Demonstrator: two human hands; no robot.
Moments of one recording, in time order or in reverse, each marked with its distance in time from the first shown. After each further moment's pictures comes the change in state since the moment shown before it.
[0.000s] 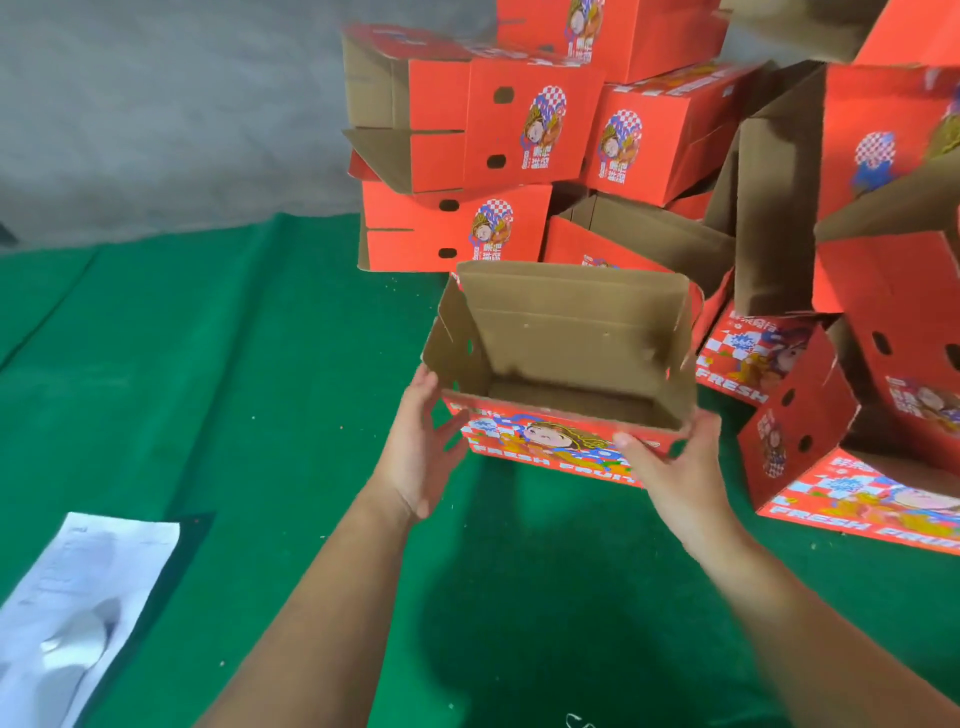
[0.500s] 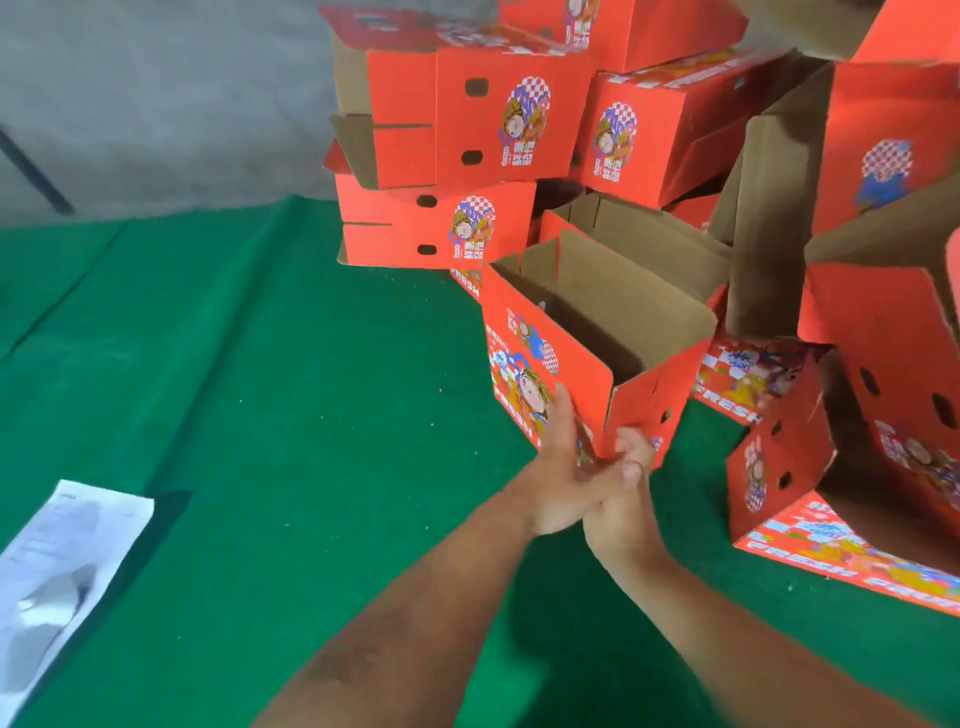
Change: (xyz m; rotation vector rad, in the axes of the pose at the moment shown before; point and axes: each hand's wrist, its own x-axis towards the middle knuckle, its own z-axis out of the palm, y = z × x) left_hand 0.029 -0.093 0.144 0.766 -0.370 -0.001; right_hand 0.024 0.050 0.010 -0.070 -0.184 -0.300
